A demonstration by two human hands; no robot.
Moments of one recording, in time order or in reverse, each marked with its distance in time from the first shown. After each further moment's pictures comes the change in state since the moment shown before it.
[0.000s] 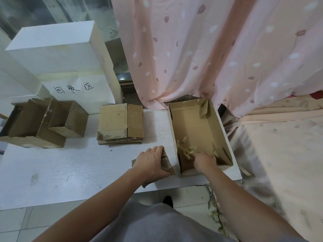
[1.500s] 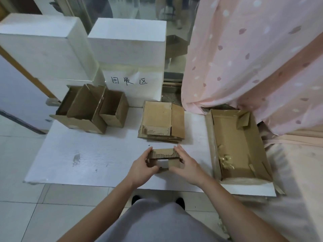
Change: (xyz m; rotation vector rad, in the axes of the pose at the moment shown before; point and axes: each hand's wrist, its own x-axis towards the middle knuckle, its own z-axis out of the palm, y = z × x) left_hand -0.113 -0.180 -0.012 -0.887 0.146 -0.364; right_hand -0.103 -0.219 -0.011 0.734 -0.112 -0.497
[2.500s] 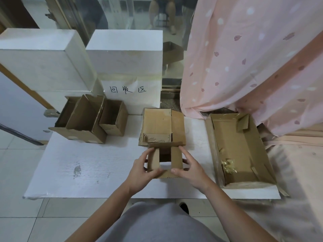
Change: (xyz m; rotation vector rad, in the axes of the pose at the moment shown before) left_hand 0.002 0.012 -0.023 -0.158 -0.032 0.194; right_hand 0.004 -0.005 0.000 0.235 0.124 -0.013
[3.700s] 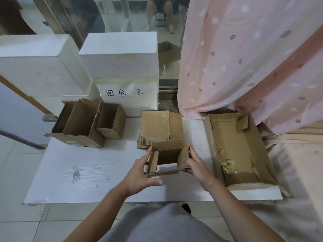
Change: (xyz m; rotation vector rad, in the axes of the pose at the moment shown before) left_hand 0.016 -0.004 -0.011 0.262 -0.141 -0.004; right_hand 0.019 0.001 -0.024 0.274 0.015 0.080
